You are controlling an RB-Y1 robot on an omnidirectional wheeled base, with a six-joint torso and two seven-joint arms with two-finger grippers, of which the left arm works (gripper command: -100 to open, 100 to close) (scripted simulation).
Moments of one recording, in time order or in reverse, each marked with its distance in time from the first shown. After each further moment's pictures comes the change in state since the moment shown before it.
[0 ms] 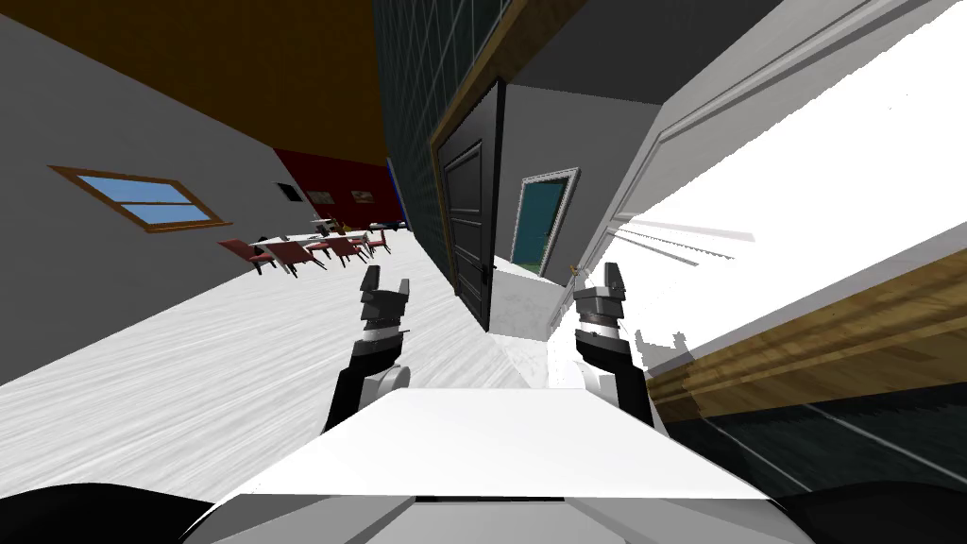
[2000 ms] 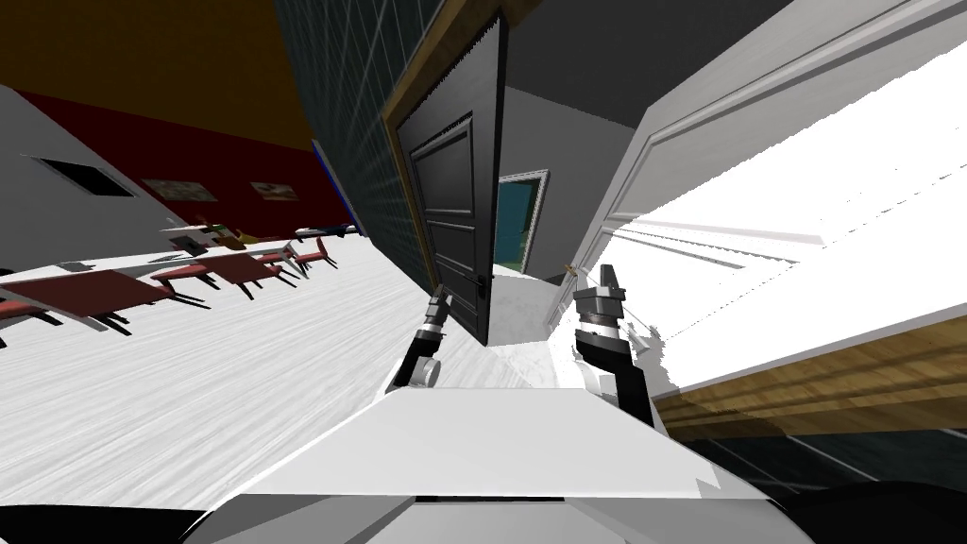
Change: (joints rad) arm -0.215 0.091 -0.193 0.425 -0.027 0.073 0.064
